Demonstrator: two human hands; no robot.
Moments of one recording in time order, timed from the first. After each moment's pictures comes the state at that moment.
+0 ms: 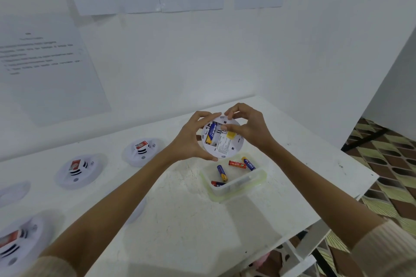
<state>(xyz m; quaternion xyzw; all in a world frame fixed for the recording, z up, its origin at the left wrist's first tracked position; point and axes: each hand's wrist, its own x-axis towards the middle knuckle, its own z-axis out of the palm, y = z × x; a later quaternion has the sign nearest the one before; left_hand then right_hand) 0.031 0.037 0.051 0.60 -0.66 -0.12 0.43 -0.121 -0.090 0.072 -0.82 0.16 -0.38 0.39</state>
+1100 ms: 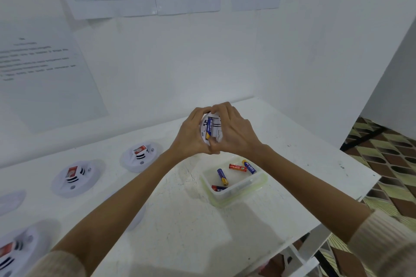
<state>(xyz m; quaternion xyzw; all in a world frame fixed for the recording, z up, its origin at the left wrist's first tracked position) 0.034 0.014 0.051 0.61 -0.64 -0.01 0.47 -0.097 -0.066 0.070 -0.92 0.14 -0.35 0.06</state>
